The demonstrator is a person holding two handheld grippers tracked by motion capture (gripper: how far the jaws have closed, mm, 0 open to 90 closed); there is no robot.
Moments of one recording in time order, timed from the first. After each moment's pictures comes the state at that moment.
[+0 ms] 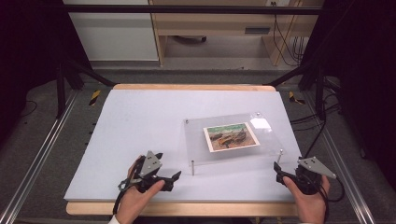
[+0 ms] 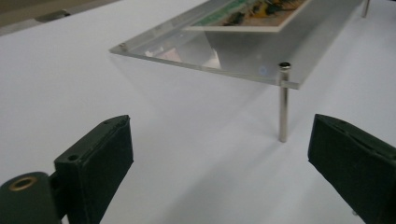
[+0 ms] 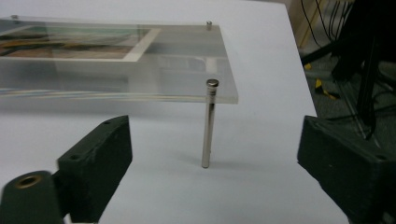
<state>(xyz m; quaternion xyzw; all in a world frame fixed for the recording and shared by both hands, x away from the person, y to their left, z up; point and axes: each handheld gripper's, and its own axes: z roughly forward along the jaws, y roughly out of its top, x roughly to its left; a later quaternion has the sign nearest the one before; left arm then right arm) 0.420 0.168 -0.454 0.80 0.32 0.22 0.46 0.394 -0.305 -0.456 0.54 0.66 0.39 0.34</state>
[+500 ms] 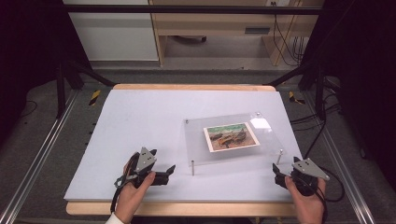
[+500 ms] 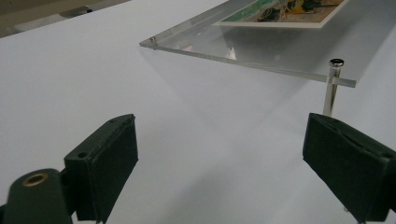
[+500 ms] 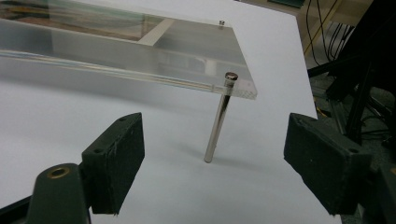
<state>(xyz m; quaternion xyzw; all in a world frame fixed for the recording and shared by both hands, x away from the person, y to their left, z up) 0.432 0.178 -0.458 0.79 0.35 0.24 0.45 0.393 -0.300 -0.462 0.51 0.69 0.36 0.36</state>
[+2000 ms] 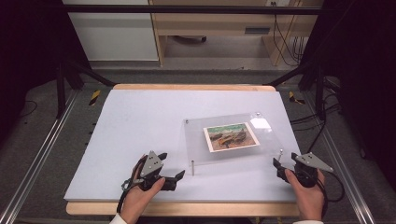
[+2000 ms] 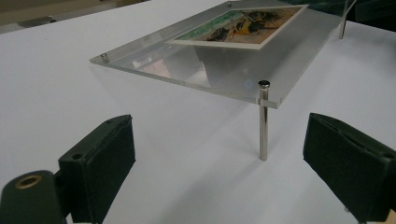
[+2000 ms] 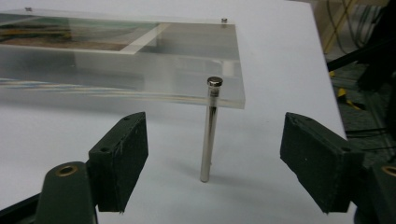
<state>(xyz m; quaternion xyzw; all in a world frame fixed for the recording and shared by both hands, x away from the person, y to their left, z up) 0.422 0.158 -0.458 0.78 0.32 0.20 0.49 0.418 -0.317 -0.474 0.52 0.68 0.41 0.31</state>
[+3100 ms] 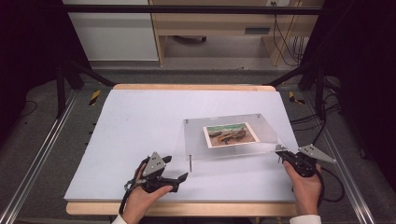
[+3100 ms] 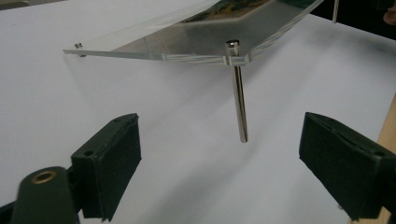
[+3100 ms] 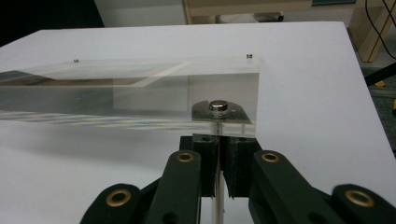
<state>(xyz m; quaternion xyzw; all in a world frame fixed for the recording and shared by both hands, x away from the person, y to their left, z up) 0.421 0.151 -0.461 0.79 0.31 0.18 0.49 0.439 -0.319 -0.464 0.51 0.65 0.49 0.27</state>
